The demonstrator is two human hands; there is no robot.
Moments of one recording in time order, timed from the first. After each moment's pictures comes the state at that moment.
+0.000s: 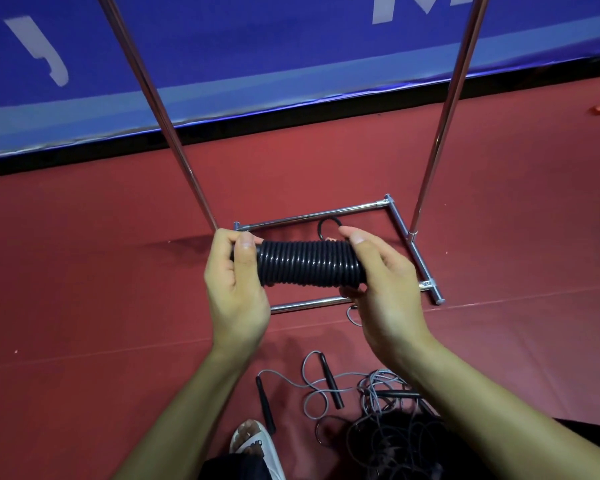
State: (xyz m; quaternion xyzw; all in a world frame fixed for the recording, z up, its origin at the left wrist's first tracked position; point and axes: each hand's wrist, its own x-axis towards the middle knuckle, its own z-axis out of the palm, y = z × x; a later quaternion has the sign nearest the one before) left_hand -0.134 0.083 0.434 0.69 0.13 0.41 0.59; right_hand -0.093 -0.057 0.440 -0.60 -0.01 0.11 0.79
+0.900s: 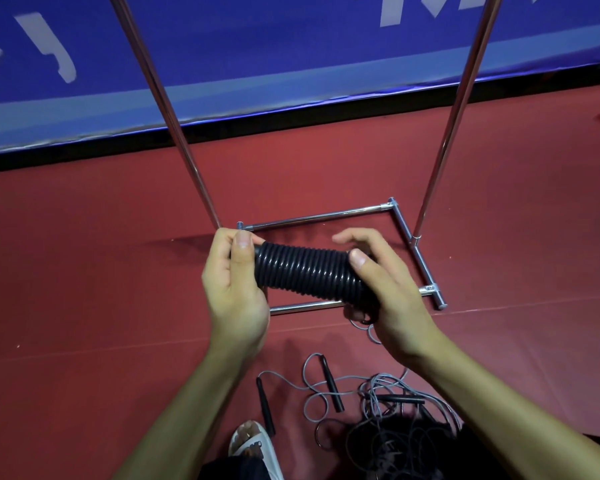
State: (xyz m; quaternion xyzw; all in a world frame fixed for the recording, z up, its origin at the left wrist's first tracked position) left_hand -0.136 0.080 0.444 0.63 0.11 0.41 0.65; right_hand -0.086 -0.070 0.441 -0.58 -0.22 0.19 0.77
